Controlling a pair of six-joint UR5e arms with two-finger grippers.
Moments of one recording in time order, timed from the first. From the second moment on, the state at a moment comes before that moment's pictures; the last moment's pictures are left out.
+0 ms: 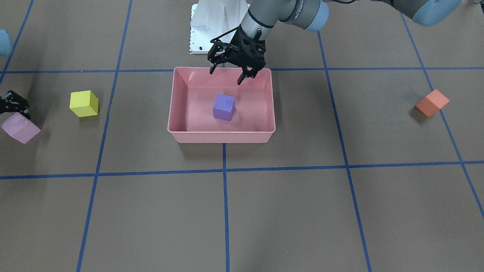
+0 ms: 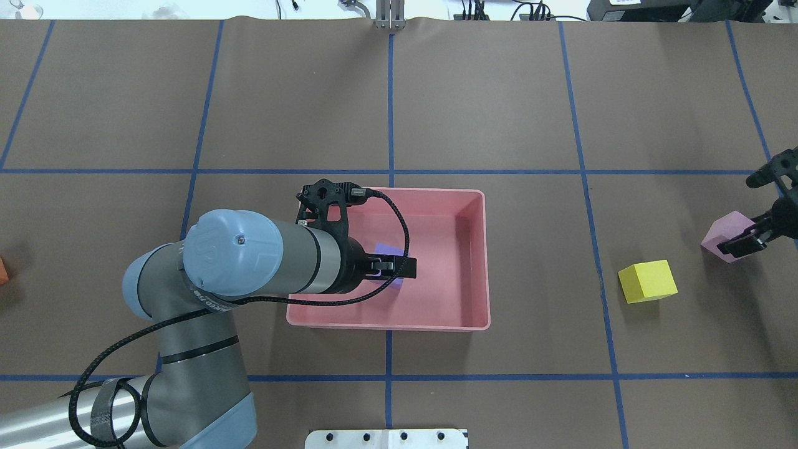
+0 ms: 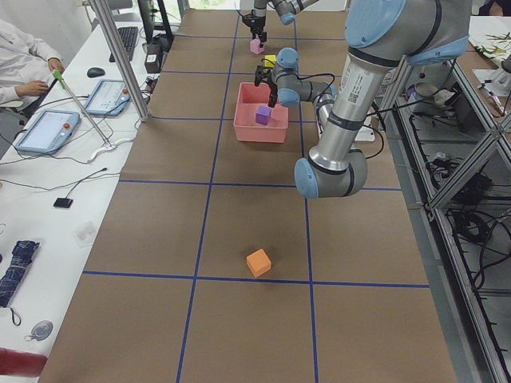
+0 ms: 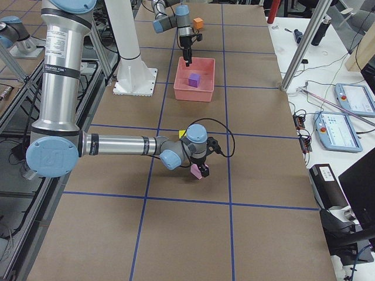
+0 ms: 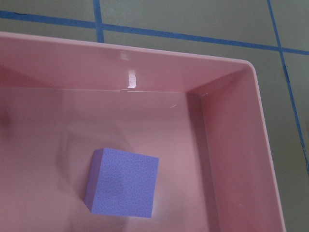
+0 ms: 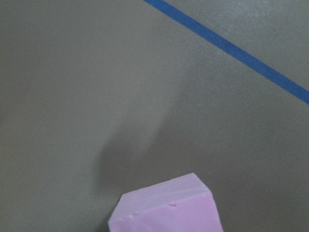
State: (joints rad) left arm -0.39 -2.15 -1.85 -1.98 -1.75 -1.31; right arm 1.04 -1.71 1.60 -0.90 2.19 0.18
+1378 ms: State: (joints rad) left arm -0.93 -1.58 -2.11 -1.77 -2.16 -0.31; right arm 1.09 -1.47 1.97 -1.36 2.38 0.98
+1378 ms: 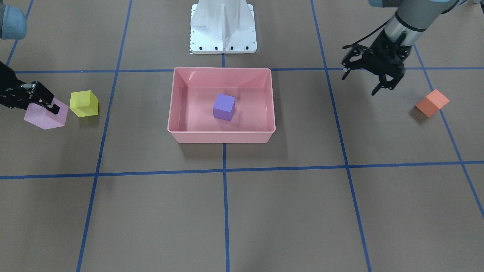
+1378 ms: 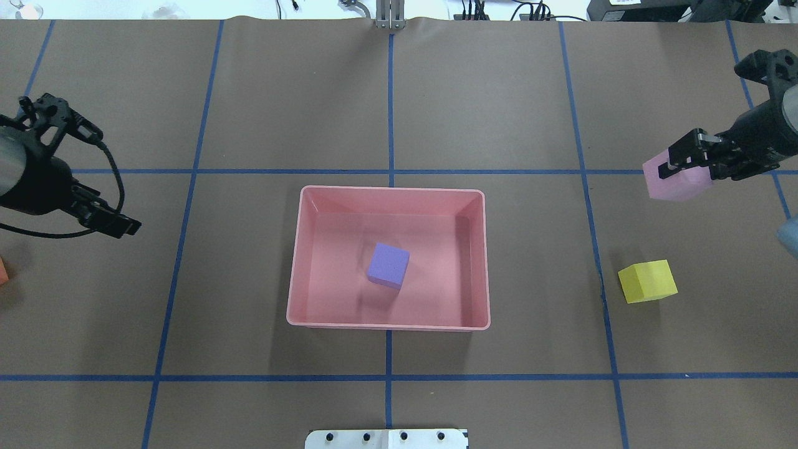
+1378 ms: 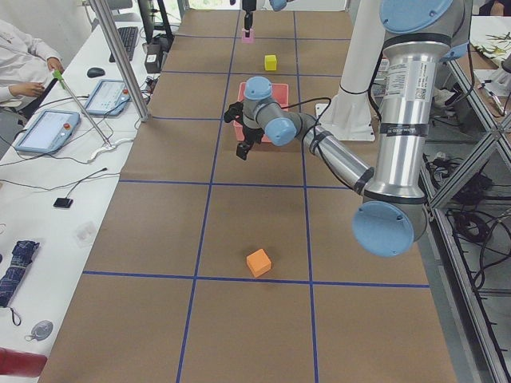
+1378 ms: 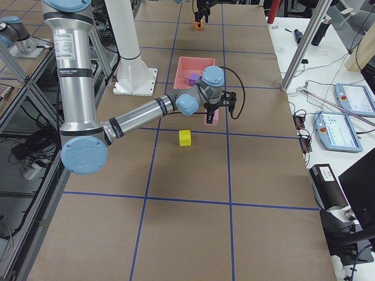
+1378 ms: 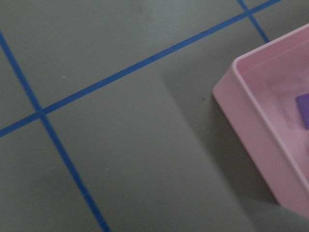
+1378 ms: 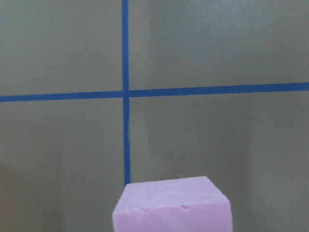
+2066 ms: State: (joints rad) left arm -1.30 -1.46 -1.83 -1.82 -2.40 0.29; right arm 0.67 -1.10 2.05 -1.69 1.96 1.54
